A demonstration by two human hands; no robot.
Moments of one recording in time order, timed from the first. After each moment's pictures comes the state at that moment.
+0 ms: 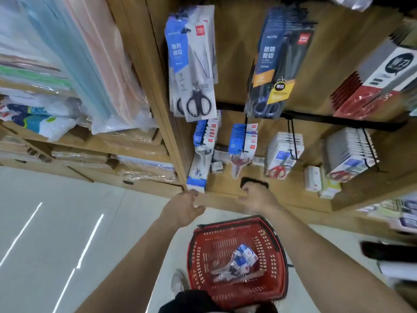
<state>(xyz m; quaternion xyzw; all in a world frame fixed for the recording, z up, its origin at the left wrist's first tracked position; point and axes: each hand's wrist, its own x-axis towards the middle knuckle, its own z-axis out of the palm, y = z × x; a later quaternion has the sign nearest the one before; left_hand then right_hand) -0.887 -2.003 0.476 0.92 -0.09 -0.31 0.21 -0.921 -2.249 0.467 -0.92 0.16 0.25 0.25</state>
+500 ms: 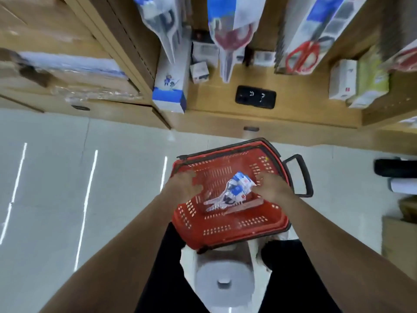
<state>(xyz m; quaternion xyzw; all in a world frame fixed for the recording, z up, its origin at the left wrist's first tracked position) -0.959 -2.042 0.175 0.87 -0.08 -0.47 0.14 -1.058 -2.303 0.157 -0.83 0.29 0.39 0.28</state>
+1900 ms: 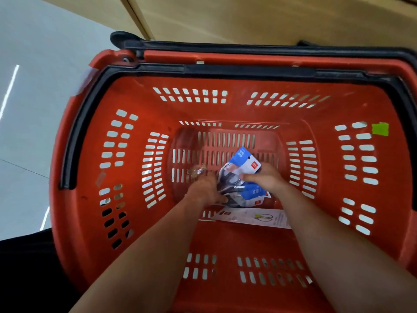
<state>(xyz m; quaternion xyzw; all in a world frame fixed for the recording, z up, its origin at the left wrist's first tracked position) -1.096 -2.142 -0.342 0.84 0.01 -0.53 0.15 -1.097 -2.354 -0.352 -0.72 0.29 0.42 0.47</state>
